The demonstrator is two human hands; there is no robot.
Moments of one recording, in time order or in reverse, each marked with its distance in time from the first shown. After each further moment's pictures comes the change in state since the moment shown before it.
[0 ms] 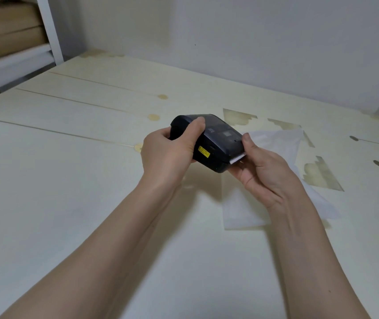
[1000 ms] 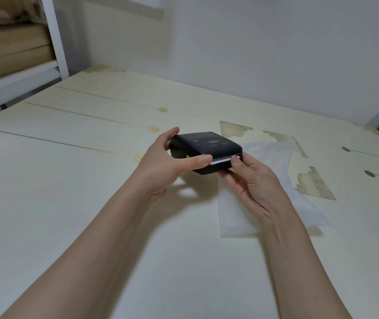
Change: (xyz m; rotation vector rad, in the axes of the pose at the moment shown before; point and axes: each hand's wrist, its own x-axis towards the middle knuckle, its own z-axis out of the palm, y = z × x) left_hand 0.018 -0.009 -0.025 0.034 -0.310 -0.010; right_hand -0.003 0.008 -0.008 -0.050 -0.089 -0.083
